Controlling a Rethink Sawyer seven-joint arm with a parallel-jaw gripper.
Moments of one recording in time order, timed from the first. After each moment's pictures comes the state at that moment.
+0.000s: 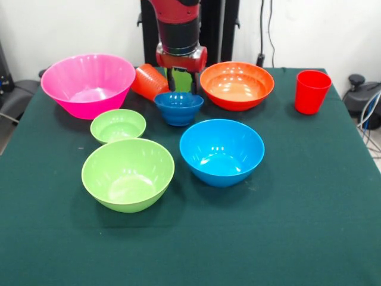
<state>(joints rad) -0.56 -0.54 0.13 2.04 -0.35 0.19 1.98</state>
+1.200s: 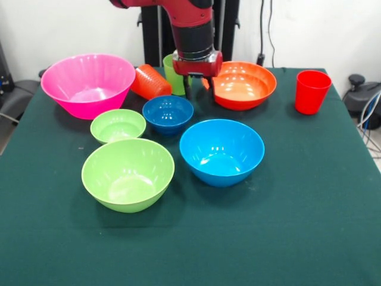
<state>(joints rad) -0.57 -0.50 0.19 2.08 -0.35 0.04 1.98</state>
